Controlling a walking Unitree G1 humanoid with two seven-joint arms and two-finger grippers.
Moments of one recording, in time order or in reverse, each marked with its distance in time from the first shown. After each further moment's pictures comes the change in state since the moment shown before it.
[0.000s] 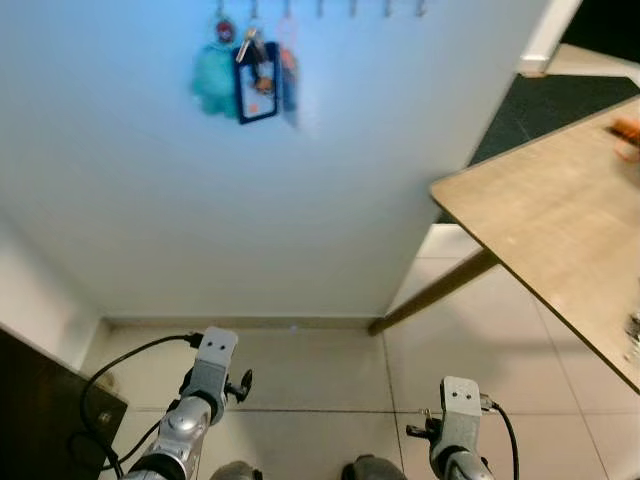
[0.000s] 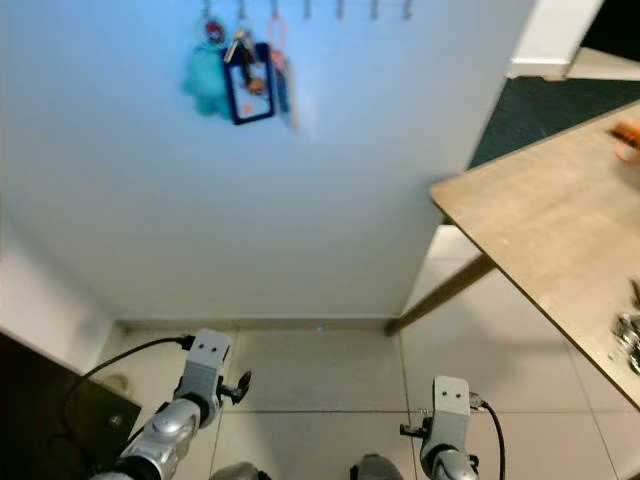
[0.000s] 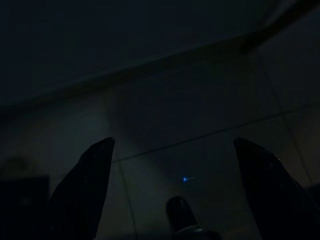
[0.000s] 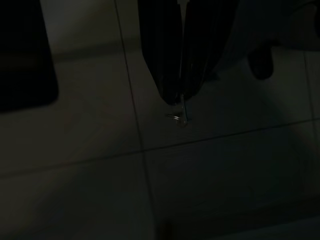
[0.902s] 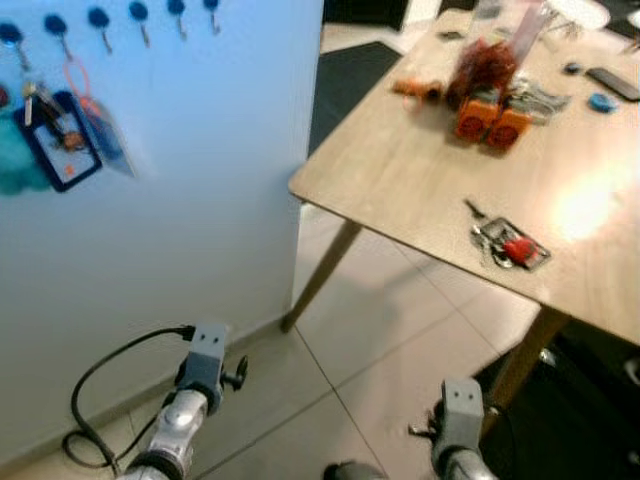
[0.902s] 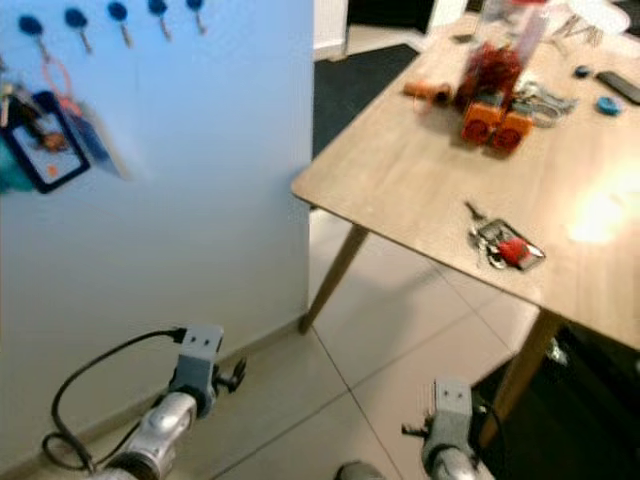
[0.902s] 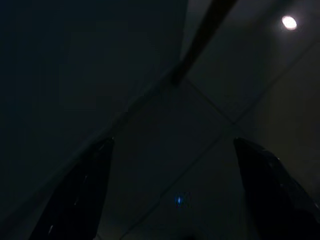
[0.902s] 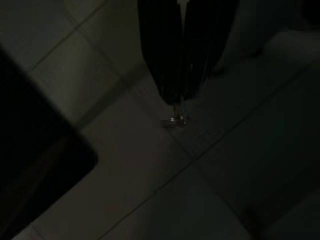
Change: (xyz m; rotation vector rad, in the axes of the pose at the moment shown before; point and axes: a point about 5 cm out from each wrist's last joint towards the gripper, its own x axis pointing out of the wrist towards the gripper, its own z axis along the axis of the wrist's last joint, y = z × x) left arm -0.003 0.007 -0.001 -0.023 -0.038 0.044; right arm -0.001 0.011 -0.004 -0.008 0.011 0.039
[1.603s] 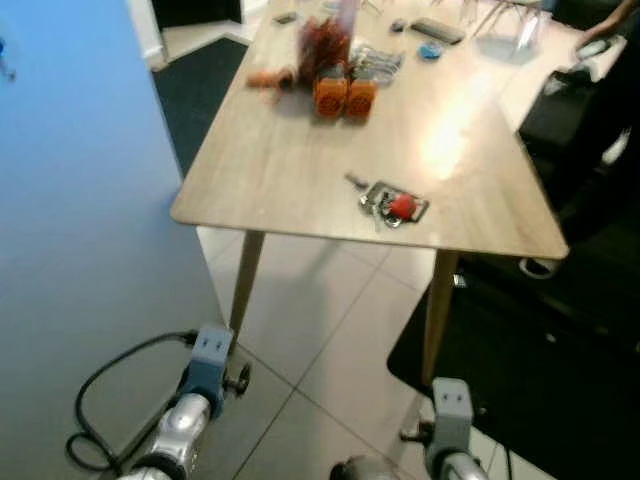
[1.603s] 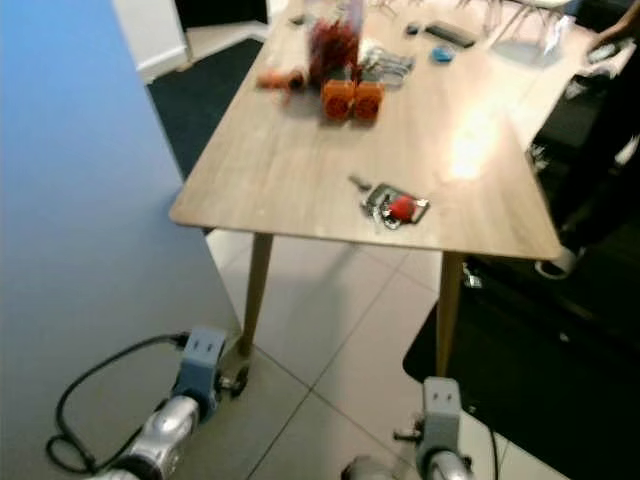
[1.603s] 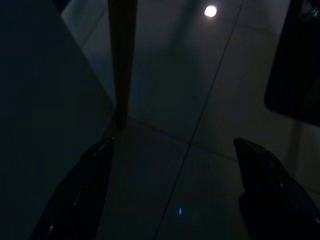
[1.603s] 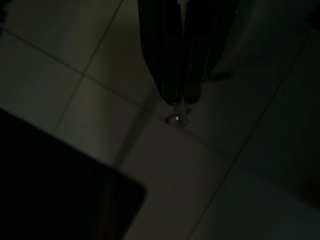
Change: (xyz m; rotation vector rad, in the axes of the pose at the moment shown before) left arm 0.004 -0.004 0.010 0.000 -0.040 -0.020; right arm 0.001 -0.007 0.007 -0.050 -0.013 0.004
